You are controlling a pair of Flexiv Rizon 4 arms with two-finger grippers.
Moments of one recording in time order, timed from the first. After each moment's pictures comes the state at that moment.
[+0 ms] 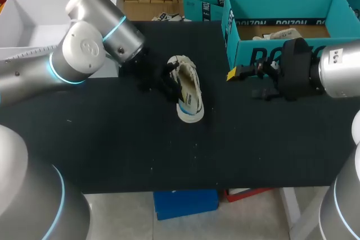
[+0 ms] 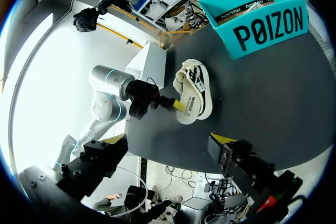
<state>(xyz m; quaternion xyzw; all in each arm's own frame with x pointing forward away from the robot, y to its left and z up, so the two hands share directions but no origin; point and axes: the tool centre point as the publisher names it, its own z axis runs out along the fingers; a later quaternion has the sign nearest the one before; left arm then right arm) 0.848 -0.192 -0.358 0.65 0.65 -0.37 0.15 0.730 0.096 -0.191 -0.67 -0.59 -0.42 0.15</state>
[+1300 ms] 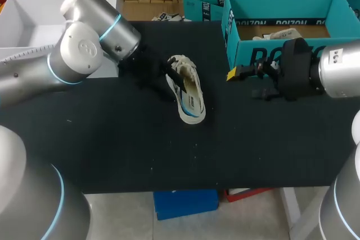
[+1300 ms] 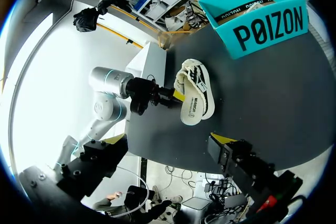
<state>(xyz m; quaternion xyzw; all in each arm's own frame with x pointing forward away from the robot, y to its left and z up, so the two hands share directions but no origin) 0.870 -0.185 -0.361 0.63 0.67 -0.36 0.17 0.730 0.096 -0.191 -0.67 -0.59 -0.42 0.15</state>
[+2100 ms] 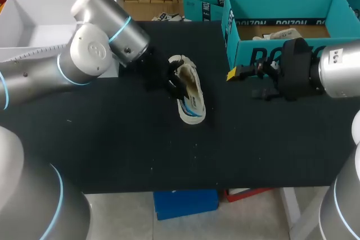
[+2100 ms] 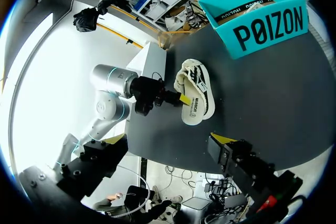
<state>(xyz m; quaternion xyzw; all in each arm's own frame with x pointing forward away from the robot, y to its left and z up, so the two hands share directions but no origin) 0.864 -0.205 -0.366 0.63 0.67 -0.36 0.16 0.730 0.096 -0.191 -0.67 -0.59 -0.42 0.15</state>
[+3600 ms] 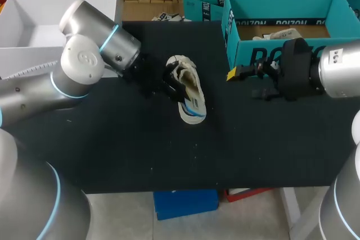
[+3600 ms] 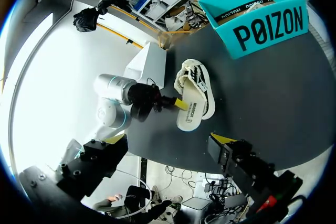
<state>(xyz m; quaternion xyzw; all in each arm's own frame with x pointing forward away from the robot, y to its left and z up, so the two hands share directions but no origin) 0.845 -0.208 -0.351 0.59 0.65 -0.43 0.19 0.730 0.096 -0.191 -0.67 -0.59 -0.42 0.15</state>
